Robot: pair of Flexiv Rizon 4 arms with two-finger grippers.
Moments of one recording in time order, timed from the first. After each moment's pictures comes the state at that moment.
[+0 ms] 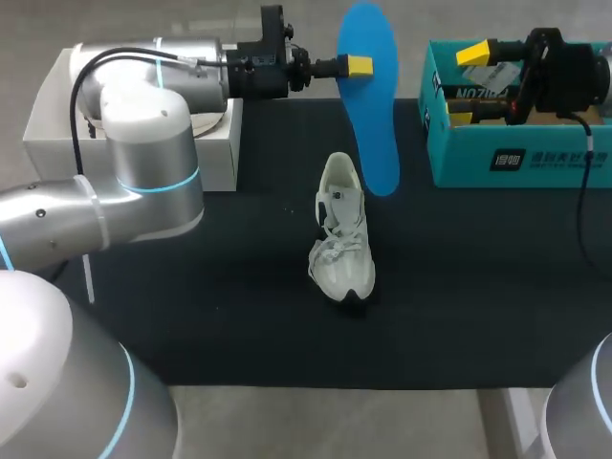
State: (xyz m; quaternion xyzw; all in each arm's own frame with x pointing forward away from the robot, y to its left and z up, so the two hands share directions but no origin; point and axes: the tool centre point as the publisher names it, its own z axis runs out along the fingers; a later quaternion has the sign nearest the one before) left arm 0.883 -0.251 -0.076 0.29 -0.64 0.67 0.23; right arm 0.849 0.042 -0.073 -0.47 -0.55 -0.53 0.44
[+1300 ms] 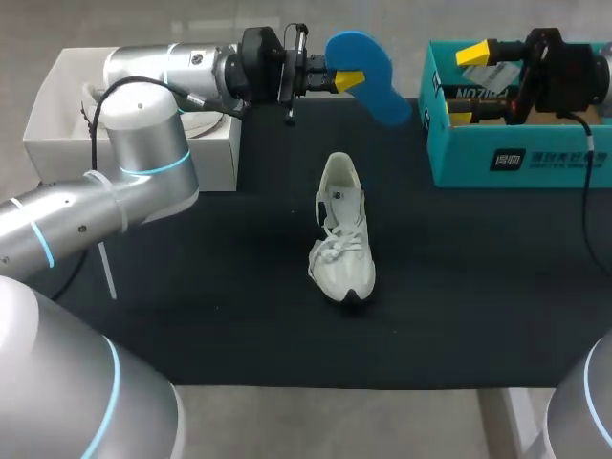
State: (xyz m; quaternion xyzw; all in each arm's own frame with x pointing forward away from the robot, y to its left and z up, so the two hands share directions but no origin) left arm 0.884 -0.242 -0.077 -0.23 -0.58 0.77 -0.08; right arm 0.849 0.041 -0.073 -0.47 -0.55 -0.53 0.44
